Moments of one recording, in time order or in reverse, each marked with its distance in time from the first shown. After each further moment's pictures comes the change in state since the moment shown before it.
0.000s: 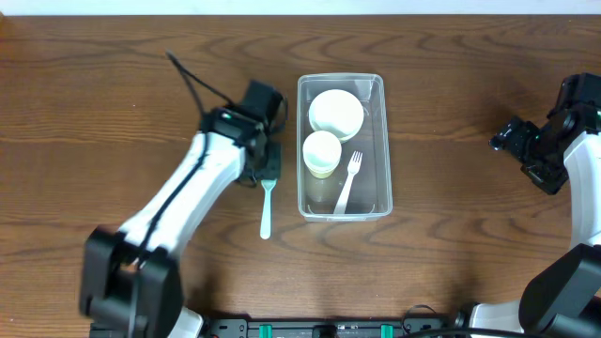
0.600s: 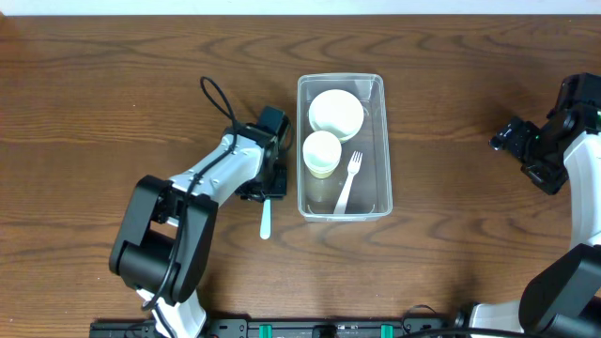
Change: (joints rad) left arm -0.013 0.178 -0.096 0.147 0.072 -0.002; right arm 0.000 0.000 0.000 0.000 0.000 0.000
